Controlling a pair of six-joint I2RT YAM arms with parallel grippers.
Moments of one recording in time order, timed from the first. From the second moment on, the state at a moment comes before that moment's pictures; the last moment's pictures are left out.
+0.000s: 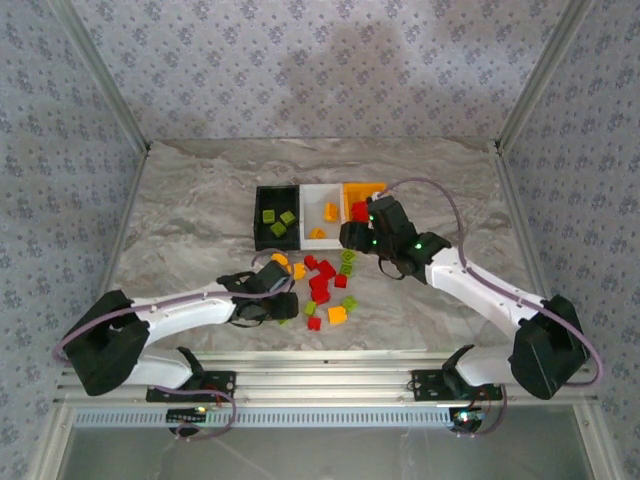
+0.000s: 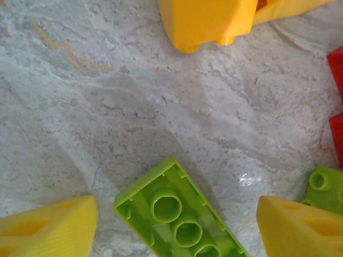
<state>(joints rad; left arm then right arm) -0.89 1.33 0.61 -0.47 -0.11 -0.88 0.65 1.30 0.95 -0.34 0.07 0.61</state>
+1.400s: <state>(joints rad) -0.77 1.23 0.89 -0.64 -0.29 -0.71 0.61 1.22 0.89 -0.34 0.06 0.64</state>
